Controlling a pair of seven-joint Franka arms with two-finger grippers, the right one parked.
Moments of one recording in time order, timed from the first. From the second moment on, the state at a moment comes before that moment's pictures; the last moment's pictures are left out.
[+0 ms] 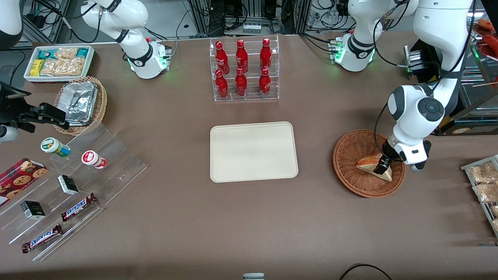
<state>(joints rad) -0.04 0.25 -0.01 -2.27 0.02 2.68 -1.07</state>
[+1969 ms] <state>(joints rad) -0.23 0.46 -0.53 -1.73 0.12 2.17 -0.90</state>
